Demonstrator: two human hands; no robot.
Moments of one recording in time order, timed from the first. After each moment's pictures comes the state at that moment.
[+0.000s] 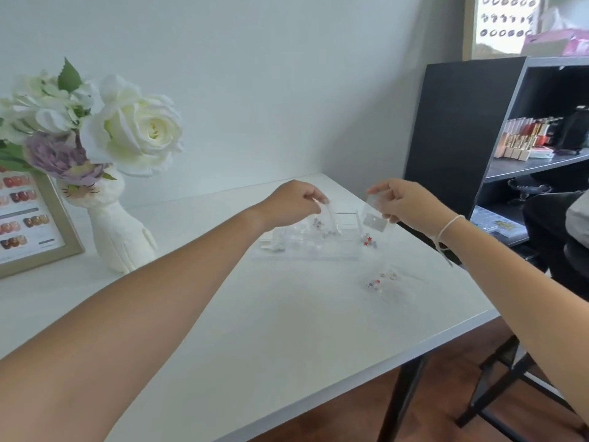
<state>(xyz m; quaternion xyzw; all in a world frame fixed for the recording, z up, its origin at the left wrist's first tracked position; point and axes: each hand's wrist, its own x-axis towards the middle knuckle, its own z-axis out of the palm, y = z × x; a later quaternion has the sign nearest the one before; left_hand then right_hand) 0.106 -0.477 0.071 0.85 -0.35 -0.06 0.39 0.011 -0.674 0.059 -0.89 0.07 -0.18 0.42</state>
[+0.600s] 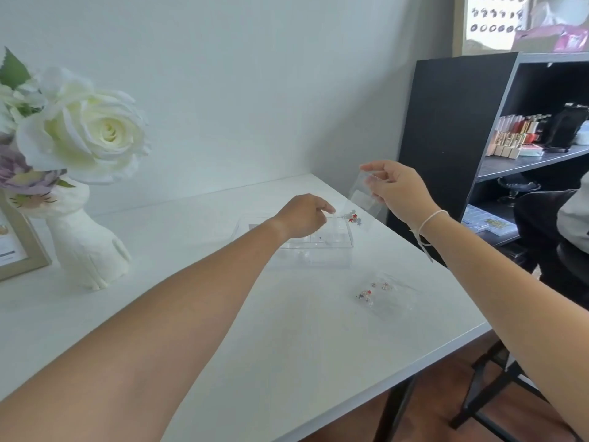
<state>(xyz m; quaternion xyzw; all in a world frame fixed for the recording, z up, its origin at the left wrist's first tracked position) 0.141 -0.534 0.034 0.88 -0.37 -0.04 0.30 0.044 -0.689 0.059 -0.83 0.09 -0.31 0.46</state>
